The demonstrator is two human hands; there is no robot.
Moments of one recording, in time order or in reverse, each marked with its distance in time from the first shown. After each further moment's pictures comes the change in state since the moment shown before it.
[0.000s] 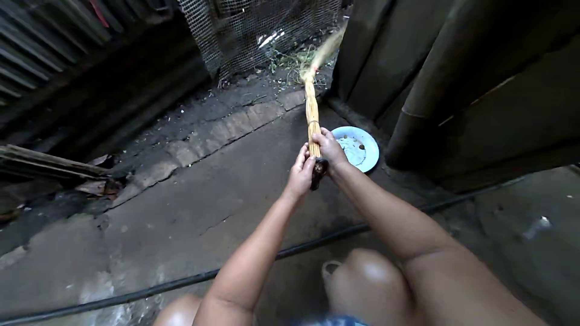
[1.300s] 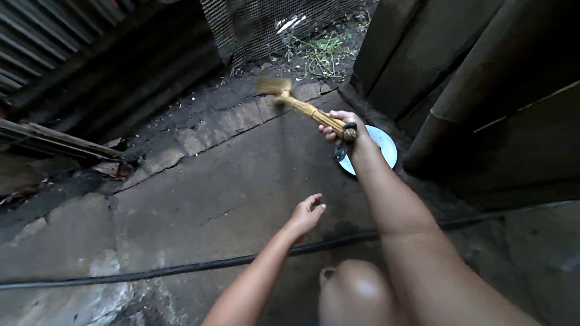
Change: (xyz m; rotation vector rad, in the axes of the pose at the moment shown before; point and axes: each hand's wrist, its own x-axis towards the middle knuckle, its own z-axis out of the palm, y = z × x) left_hand -0.038 -0.055 0.000 0.196 -0.112 -0.350; right_hand 0.081 -0.027 -0.032 0.300 -0.267 0.335
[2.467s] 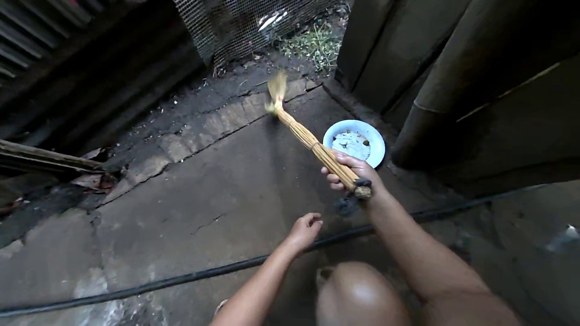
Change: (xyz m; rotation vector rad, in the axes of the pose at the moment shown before) left_hand 0.009 -0.039 0.028 0.082 -0.098 -0.119; right_hand -0.107 0.069 -0.040 -0.022 0.016 -0.053
